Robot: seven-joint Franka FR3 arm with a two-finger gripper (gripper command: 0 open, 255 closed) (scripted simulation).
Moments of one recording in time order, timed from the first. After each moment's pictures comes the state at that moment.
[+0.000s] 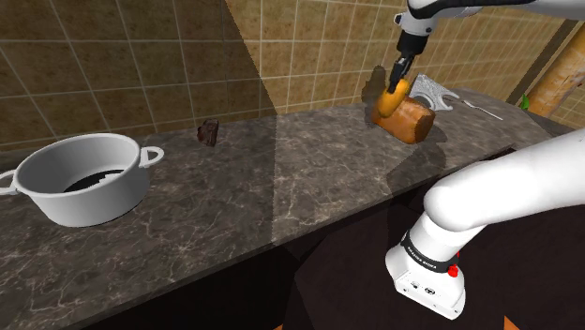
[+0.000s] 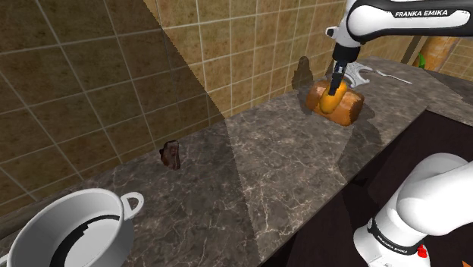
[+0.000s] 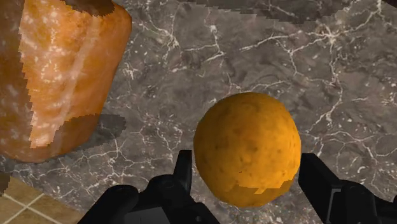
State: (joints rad) arm -0.35 -0.55 -0.28 -2.26 -0.21 1.80 -0.63
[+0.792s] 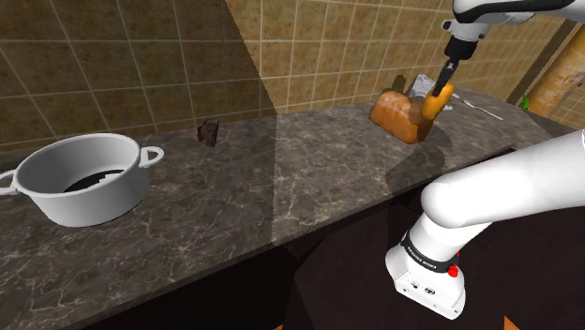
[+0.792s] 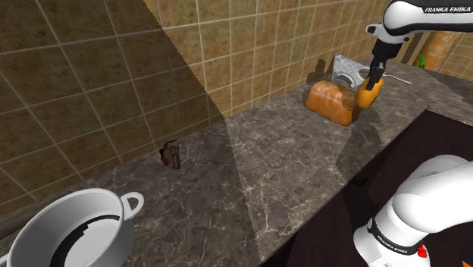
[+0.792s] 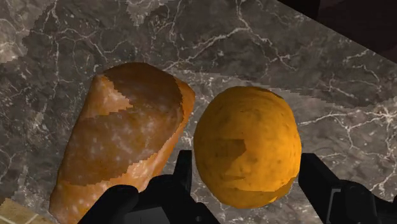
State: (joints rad) arm -0.44 -0.55 -0.52 -2.22 -0.31 1.80 -0.92
